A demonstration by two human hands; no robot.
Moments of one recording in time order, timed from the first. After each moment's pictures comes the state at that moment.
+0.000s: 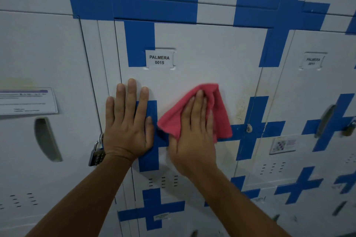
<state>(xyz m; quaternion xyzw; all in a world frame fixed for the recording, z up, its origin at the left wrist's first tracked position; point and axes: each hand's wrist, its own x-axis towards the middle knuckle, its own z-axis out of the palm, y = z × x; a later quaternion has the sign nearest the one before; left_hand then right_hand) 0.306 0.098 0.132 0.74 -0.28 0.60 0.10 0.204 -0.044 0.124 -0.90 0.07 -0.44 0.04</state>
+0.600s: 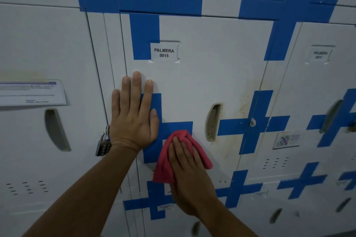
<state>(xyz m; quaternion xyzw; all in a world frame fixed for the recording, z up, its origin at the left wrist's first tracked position) 0.305 0.096 0.131 0.74 -0.27 0.61 0.10 0.194 -0.053 0.004 -0.94 -0.07 -0.33 -0.05</state>
